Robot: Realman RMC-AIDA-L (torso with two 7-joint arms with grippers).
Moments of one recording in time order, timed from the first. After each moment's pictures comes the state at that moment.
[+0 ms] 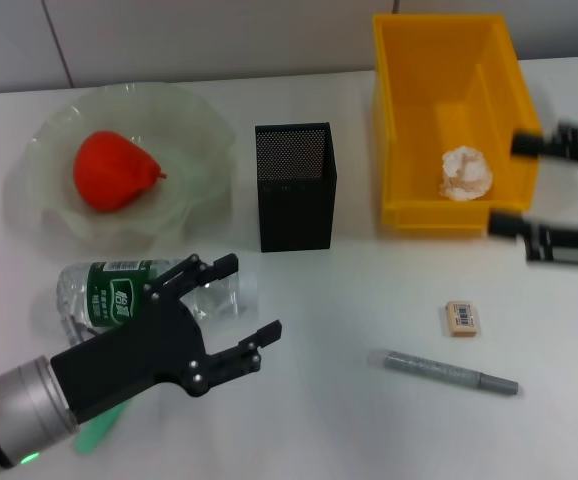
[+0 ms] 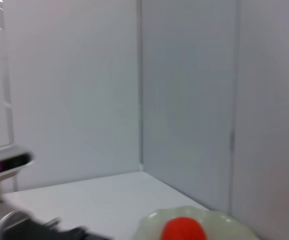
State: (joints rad) left arm -0.31 -2.06 1.67 0.39 0.85 1.42 -0.58; right arm 0.08 2.08 -0.88 -1.28 -1.56 -1.70 1.43
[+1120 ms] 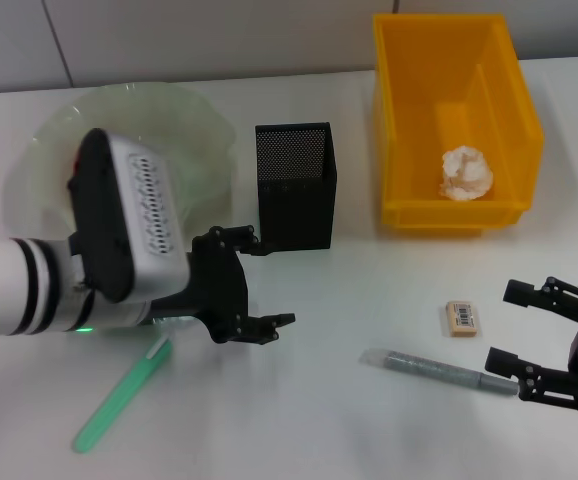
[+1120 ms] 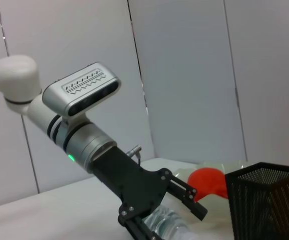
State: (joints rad) left arm -0.34 -2.07 1.71 1.24 2.00 0.99 -1.52; right arm 0.13 2.04 -0.69 -0.60 -1.74 -1.80 0.98
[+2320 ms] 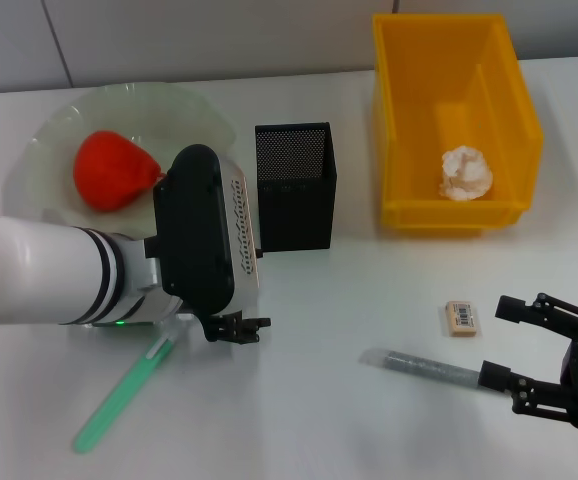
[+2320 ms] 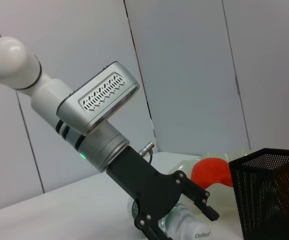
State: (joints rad) left arm -0.41 -2.08 1.90 1.35 2.47 0.93 -1.91; right arm 0.13 2.04 -0.69 -0.55 -1.76 -1.79 0.99
